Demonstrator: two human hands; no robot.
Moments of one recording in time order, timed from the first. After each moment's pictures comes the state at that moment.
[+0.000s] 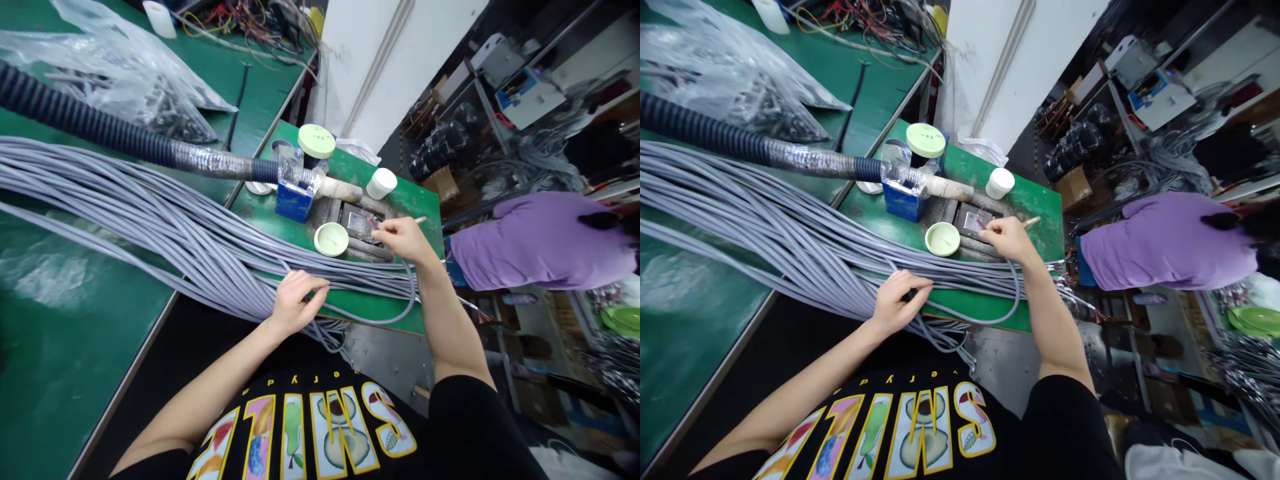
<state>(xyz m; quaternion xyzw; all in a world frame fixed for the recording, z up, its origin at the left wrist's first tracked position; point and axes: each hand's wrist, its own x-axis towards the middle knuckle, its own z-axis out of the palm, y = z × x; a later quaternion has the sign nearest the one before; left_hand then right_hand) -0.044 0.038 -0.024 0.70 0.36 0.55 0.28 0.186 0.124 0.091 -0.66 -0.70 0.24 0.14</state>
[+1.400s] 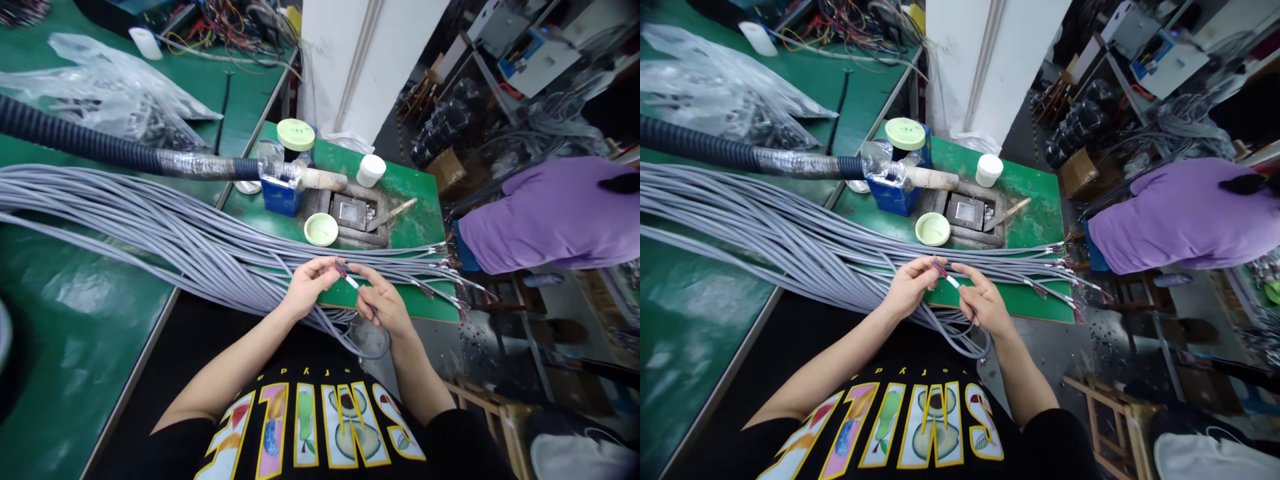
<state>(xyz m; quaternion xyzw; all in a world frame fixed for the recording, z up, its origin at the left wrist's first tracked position) -0.003 0.036 -0.012 0.40 0.30 0.49 0.71 0.154 -0.024 0.039 -0.50 -0.41 0.64 0.42</state>
